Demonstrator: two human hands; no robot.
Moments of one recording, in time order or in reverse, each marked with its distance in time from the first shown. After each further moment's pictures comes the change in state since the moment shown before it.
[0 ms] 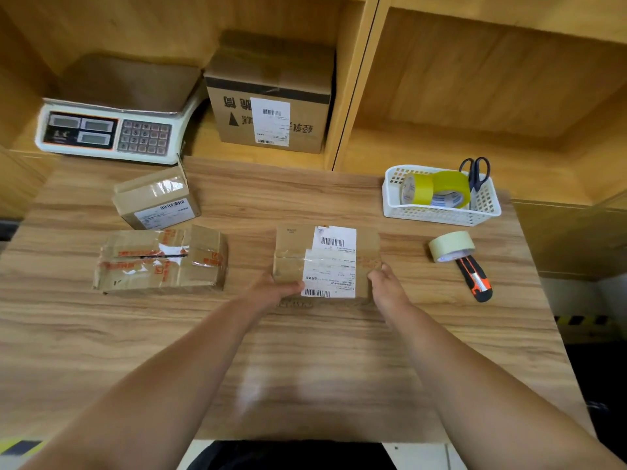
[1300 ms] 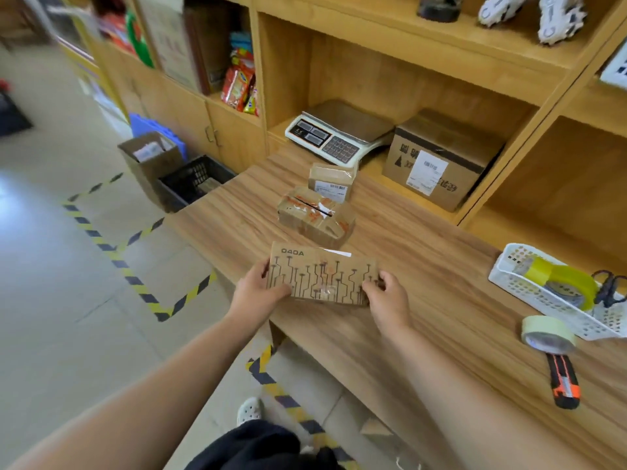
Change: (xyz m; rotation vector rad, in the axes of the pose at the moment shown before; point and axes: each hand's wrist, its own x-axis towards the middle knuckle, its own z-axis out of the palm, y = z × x) left_hand -0.258 -0.097 -0.001 -0.200 0.837 0.187; right_hand -0.163 0.005 0.041 -0.154 -0.401 -0.508
